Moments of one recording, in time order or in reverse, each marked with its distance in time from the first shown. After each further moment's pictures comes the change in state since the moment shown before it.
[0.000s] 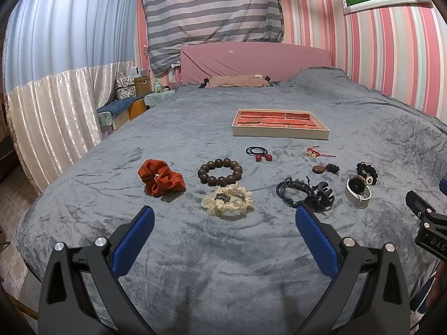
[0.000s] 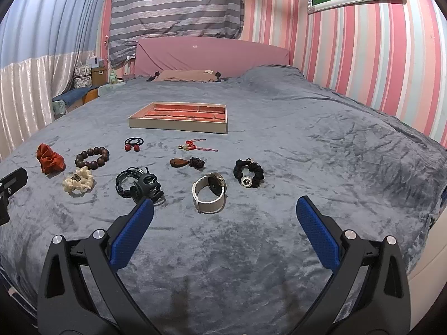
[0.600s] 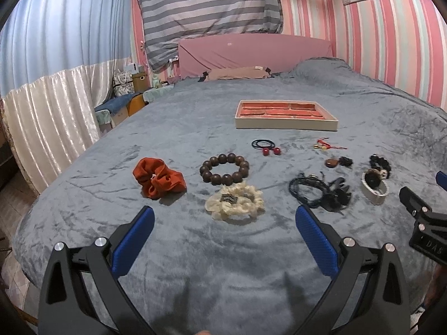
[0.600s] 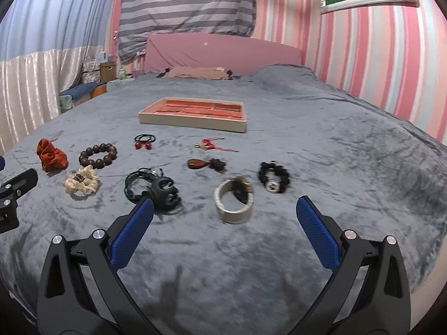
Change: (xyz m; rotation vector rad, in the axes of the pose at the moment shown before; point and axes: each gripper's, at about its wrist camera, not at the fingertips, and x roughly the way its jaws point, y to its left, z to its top) left arm 0.045 0.010 0.007 0.029 0.046 0.012; right arm 0.043 0.032 0.007 -0.031 0.021 0.058
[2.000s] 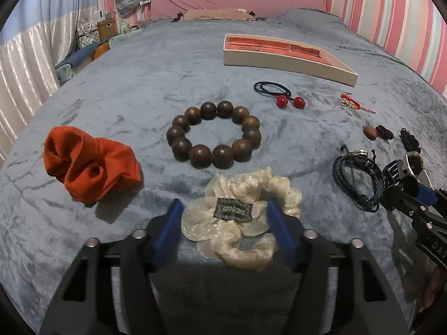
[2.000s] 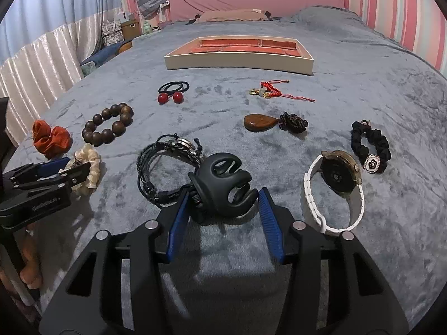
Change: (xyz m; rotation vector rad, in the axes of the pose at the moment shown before) left arm 0.158 0.016 0.006 0.005 0.306 -0.170; right arm 0.120 0.039 0.006 0.035 0.296 0.230
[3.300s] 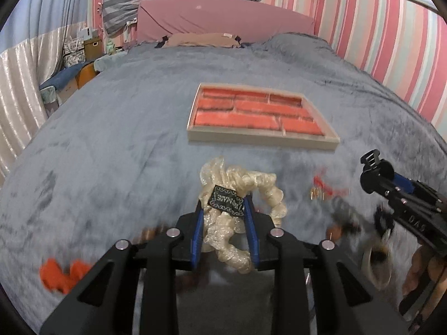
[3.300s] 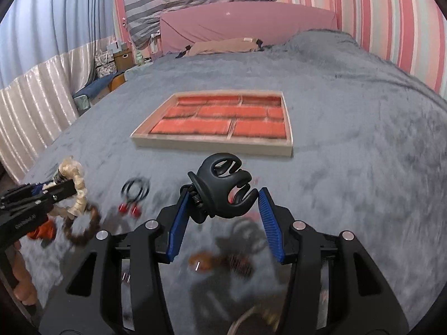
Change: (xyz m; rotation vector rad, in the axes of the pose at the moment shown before) left arm -0.003 -0.037 0.139 -0.004 -0.111 -0.087; right arm 0.016 -0.065 0.149 0.010 -0.137 -0.015
